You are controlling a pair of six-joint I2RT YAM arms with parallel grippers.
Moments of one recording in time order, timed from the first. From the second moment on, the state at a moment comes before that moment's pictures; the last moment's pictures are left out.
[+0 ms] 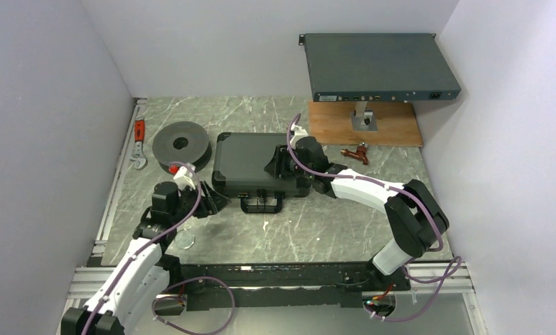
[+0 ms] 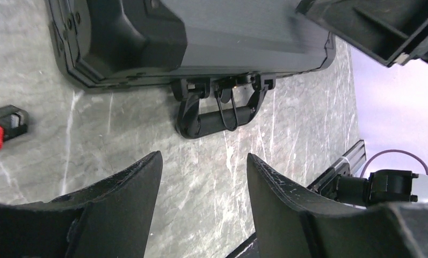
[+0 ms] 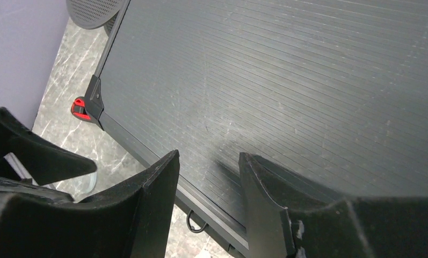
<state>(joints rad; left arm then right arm) -0.19 0.67 0.31 -0.11 0.47 -0.61 0.68 1.58 0.91 0.17 -0.13 0.54</state>
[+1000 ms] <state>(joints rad) -0.45 1.15 0.16 0.50 0.36 -0.95 0.68 1.56 0.89 0.18 -0.14 0.51</state>
